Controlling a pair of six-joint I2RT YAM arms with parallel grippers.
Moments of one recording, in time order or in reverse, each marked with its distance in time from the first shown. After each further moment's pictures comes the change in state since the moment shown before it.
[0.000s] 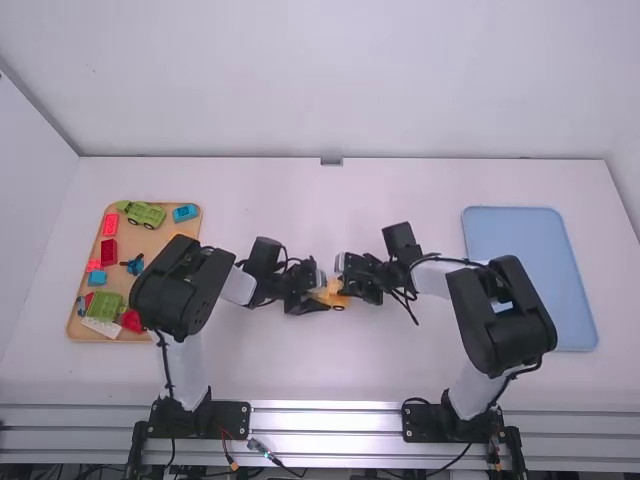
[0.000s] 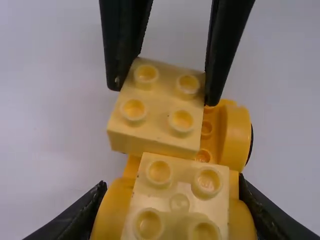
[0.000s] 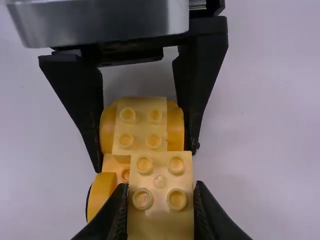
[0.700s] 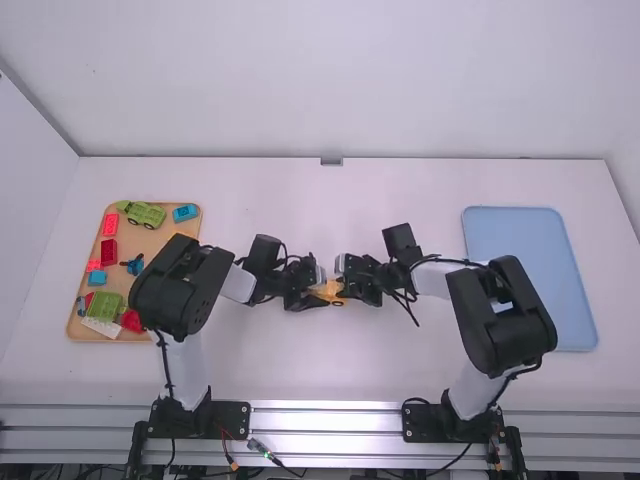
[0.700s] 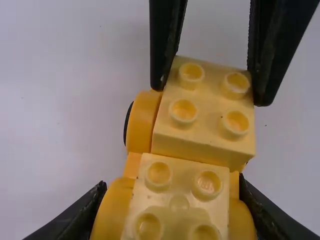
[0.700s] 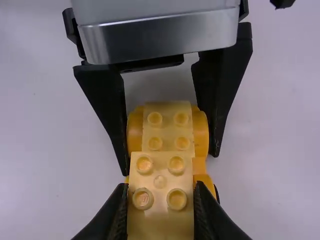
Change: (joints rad) left arm 0.007 0.000 0.016 -0.011 -0.022 0.011; right arm 0.000 0.000 -0.014 0.013 -0.039 -0.002
